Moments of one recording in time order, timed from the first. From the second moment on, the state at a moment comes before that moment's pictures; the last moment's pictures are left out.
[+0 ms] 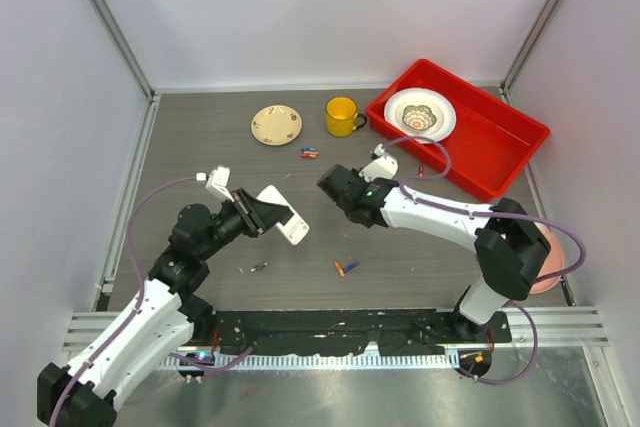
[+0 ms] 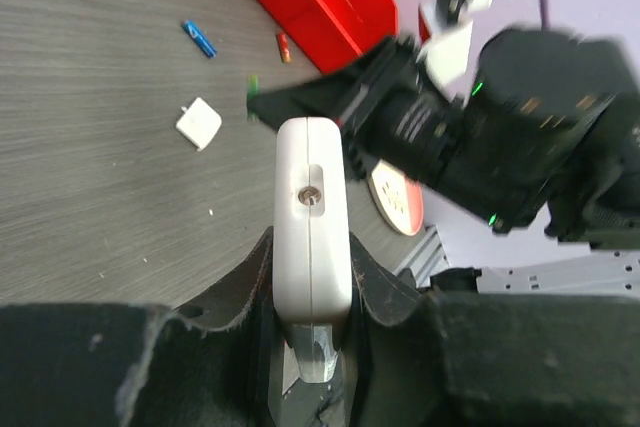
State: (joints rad) left arm -0.48 0.63 0.39 0.12 0.31 -0.90; right arm 0.88 1.61 1.13 -0.46 0.65 1.26
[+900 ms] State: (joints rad) left arm -0.48 0.49 0.39 -0.06 0.10 -0.92; right arm 1.00 1.87 1.21 -0.93 0.58 1.99
